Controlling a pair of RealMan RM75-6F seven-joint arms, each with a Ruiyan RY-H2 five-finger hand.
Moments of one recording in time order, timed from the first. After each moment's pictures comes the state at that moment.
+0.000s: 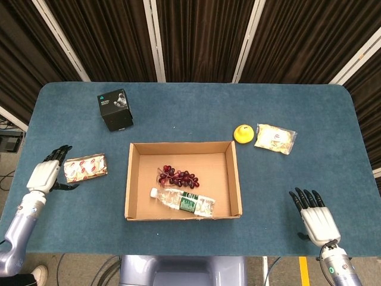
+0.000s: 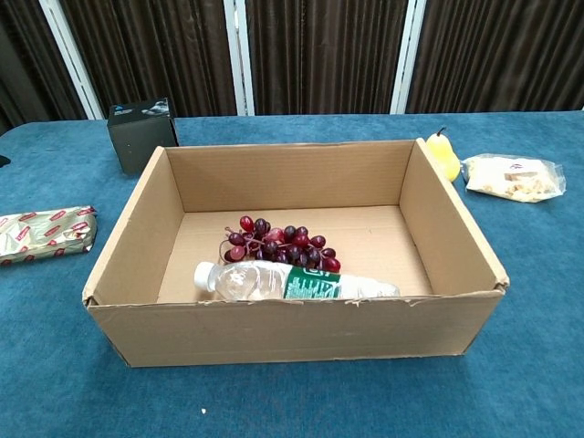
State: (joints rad) left arm -0.45 -1.34 -0.10 -1.28 1.17 0.95 -0.17; right arm 0.16 -1.20 -0.04 -1.66 -1.43 1.24 -0.38
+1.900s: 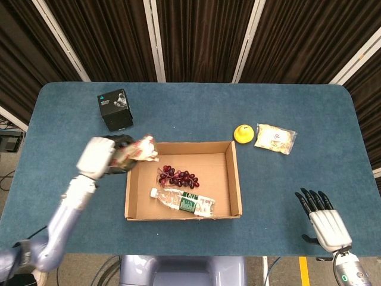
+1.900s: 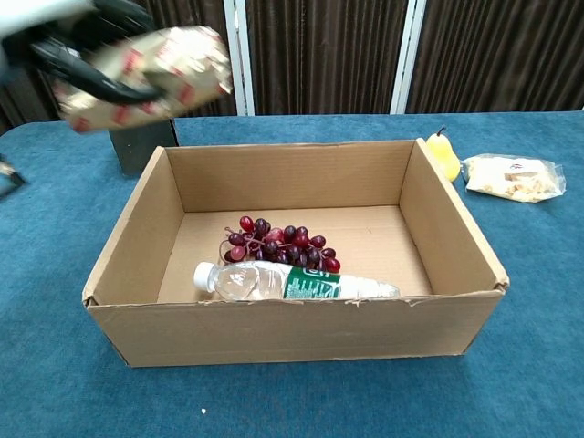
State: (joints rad) left arm -0.63 -1.37 -0.29 -1.79 1.23 1.12 0.14; right arm 0.13 -1.11 -0.07 -1.68 -1.54 1.31 -0.21
